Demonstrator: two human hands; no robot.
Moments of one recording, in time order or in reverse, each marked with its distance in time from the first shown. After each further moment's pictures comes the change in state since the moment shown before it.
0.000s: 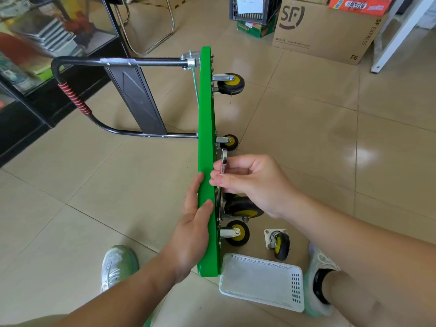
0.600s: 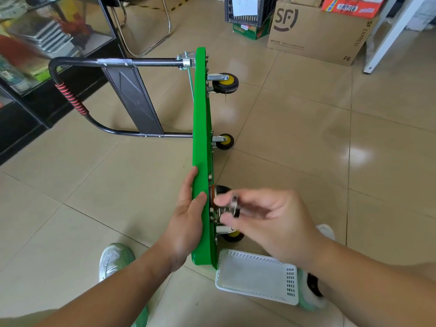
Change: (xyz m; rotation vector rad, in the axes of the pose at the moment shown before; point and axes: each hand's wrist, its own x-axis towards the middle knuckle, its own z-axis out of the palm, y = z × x) left_hand -0.006 0.007 0.004 0.013 0.002 -0.001; right_hand -0.081 0.020 0.001 -0.068 0.007 -0.343
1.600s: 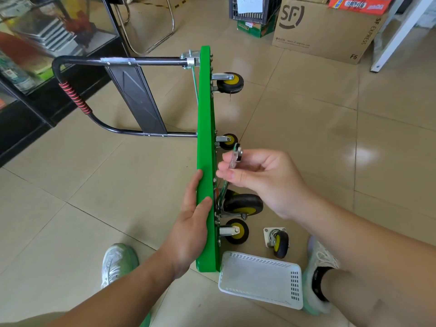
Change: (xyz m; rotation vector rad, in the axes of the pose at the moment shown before) left_hand 0.005 -0.009 -0.003 -0.011 -0.013 0.018; right_hand 0.070 0.002 -0.011 0.112 0.053 0.189
